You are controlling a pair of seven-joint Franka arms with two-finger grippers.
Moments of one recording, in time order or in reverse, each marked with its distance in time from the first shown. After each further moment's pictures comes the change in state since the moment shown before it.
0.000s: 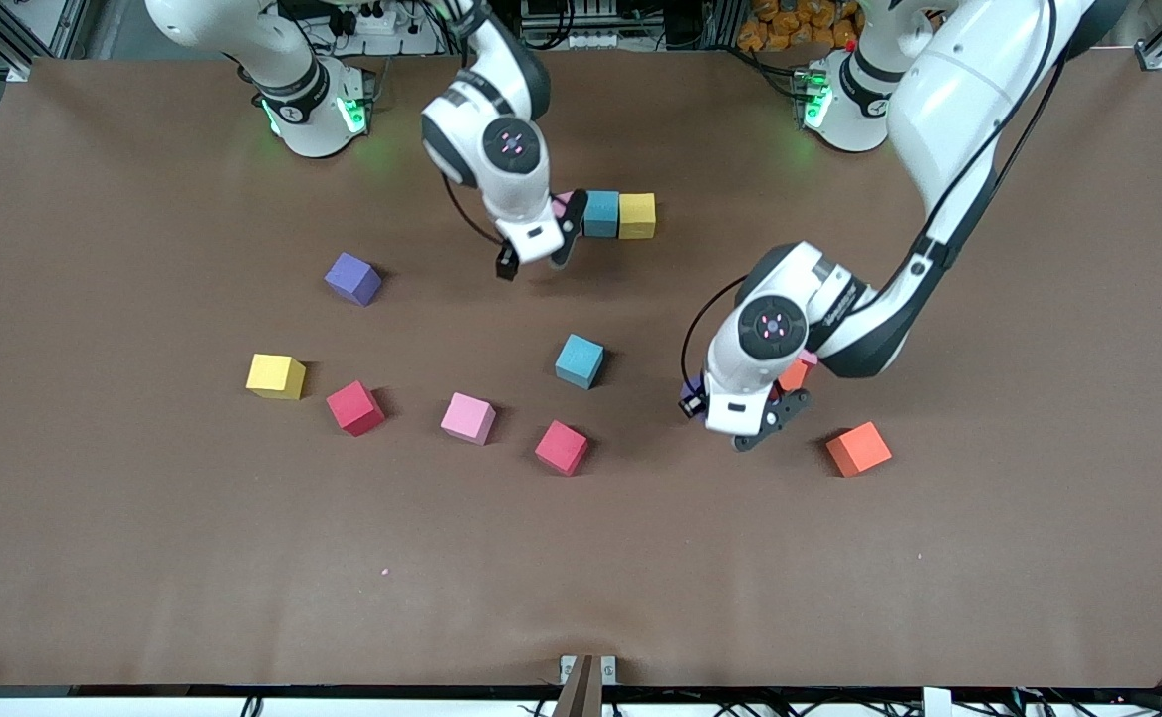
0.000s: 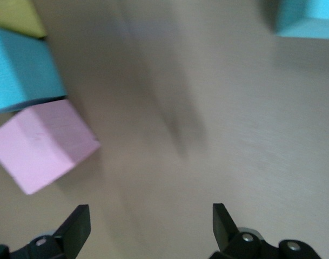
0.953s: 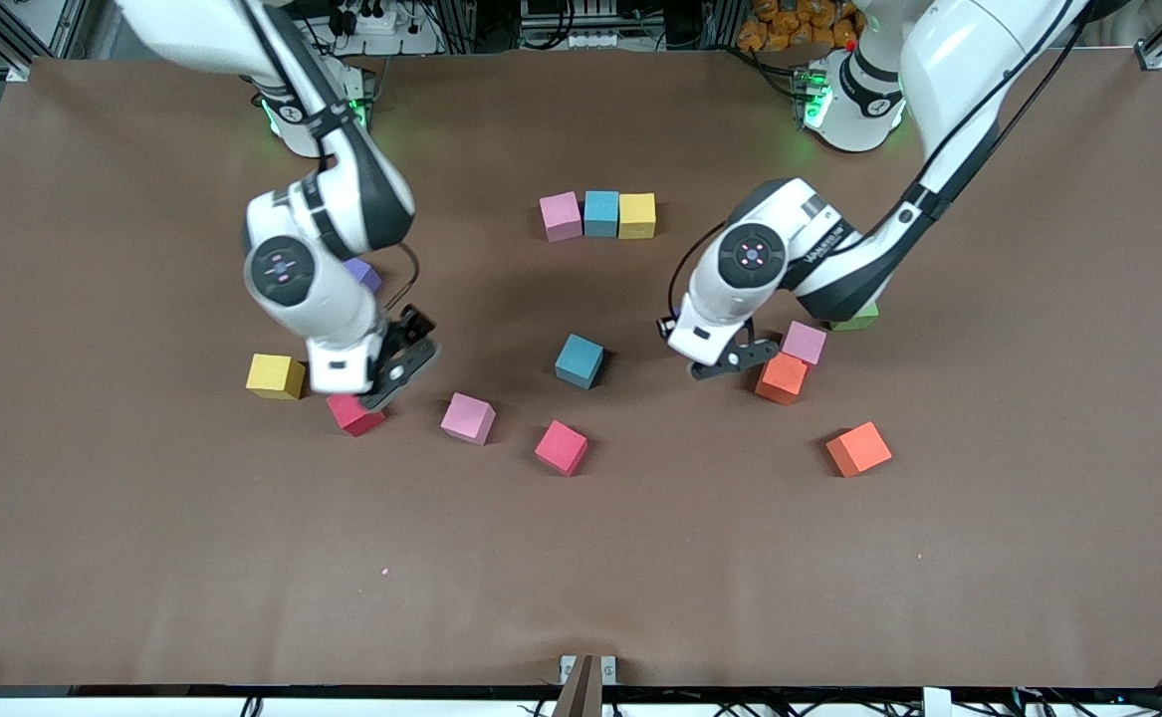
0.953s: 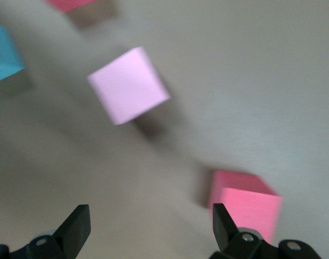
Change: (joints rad) left arm 0.177 -0.077 -0.282 -0.222 0.000 -0.002 0.207; right arm -0.442 0.042 -0.026 0.183 -0.027 0.010 0.041
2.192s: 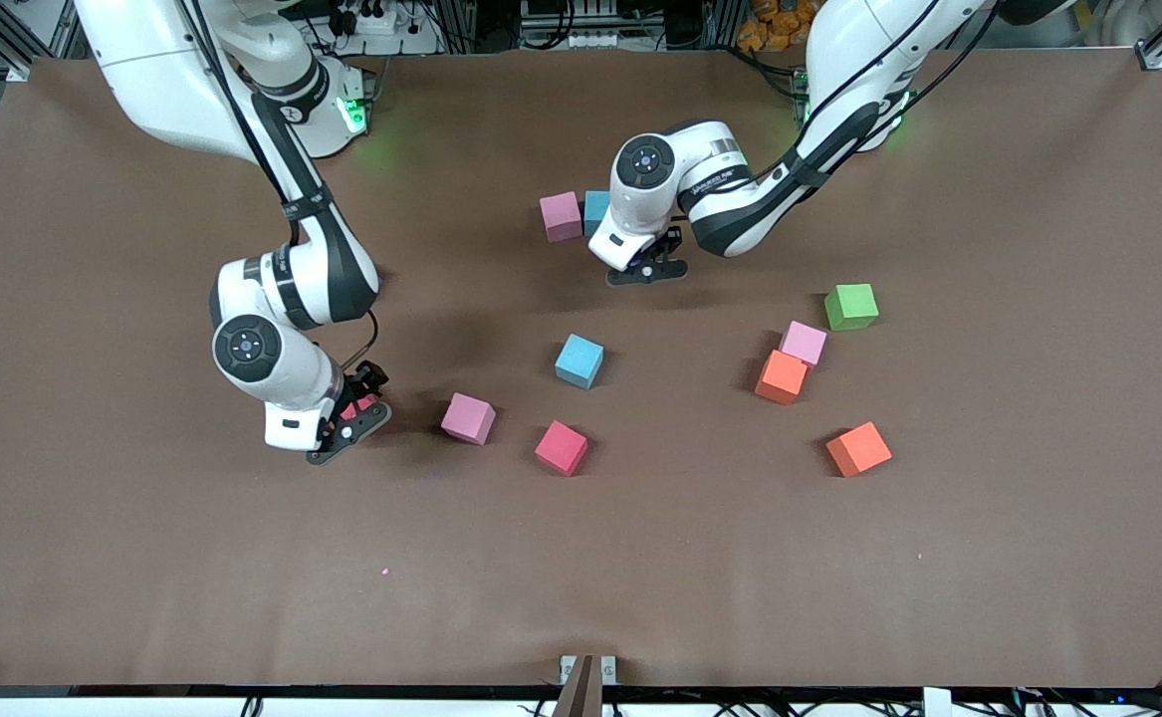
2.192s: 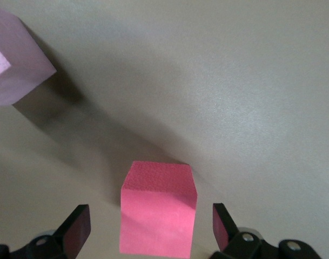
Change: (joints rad) left arm -0.201 0.013 -0.017 -0.220 0.105 0.196 -0.219; right arm -0.080 0.165 -0.019 0.075 -0.071 0.021 0.005
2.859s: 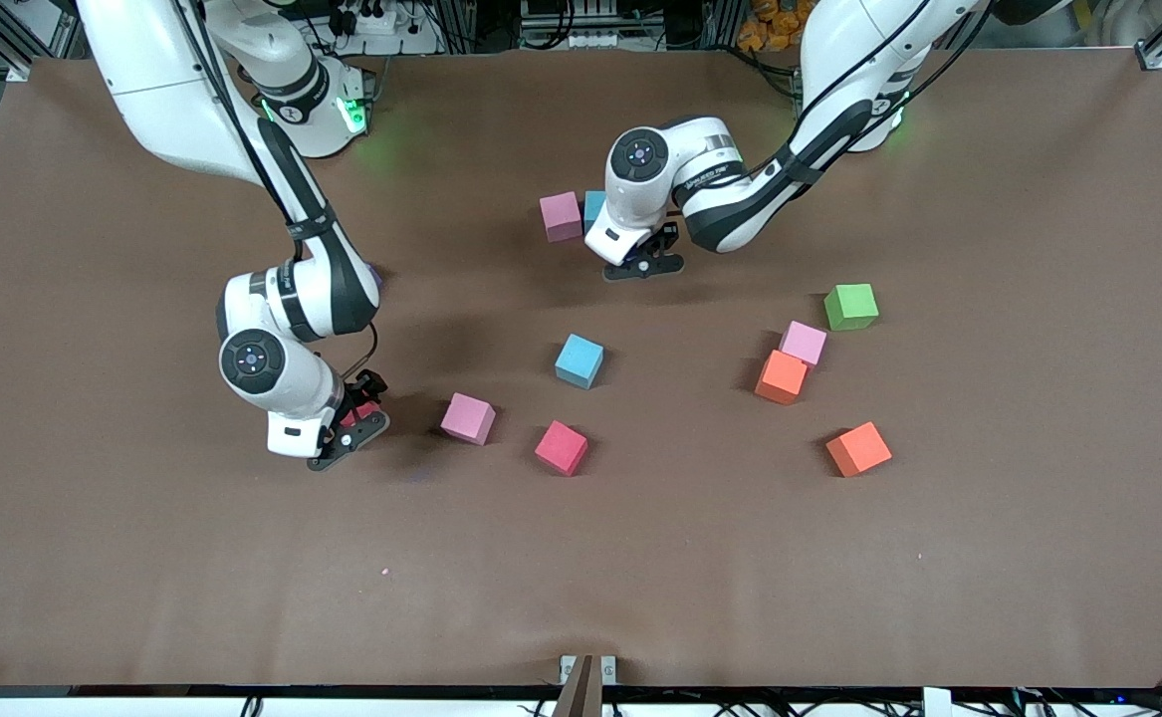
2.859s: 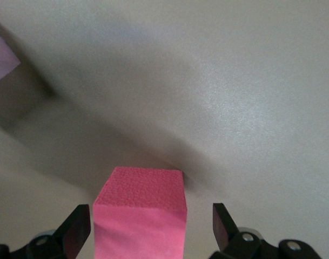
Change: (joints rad) left arm -0.012 -0.001 -0.003 -0.005 0.024 0.001 -0.010; right arm -0.017 0.052 -0.001 0.000 0.000 0.044 0.000
